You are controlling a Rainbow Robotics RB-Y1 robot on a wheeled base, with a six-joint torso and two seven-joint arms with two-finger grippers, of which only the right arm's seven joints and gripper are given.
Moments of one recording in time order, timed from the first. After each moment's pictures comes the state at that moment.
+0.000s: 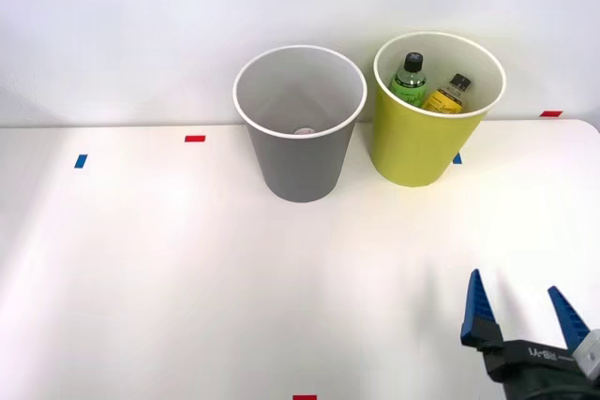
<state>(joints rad) 0.93 -0.06 0.20 -2.18 0.03 -0.26 1.28</state>
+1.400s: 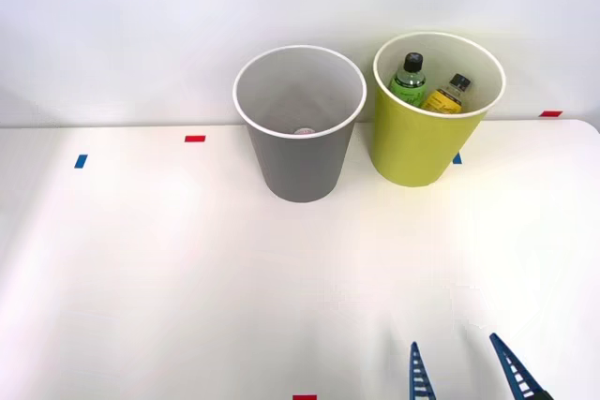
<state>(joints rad) 0.94 -0.12 0.27 -1.88 0.19 -0.66 1.38</state>
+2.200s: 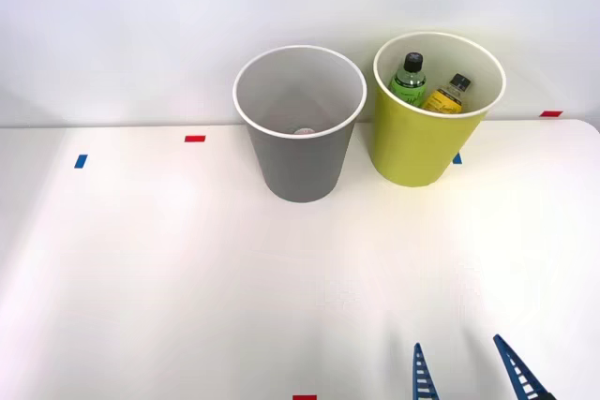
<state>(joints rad) 0.95 -0.12 0.26 -1.88 0.19 -0.66 1.39</state>
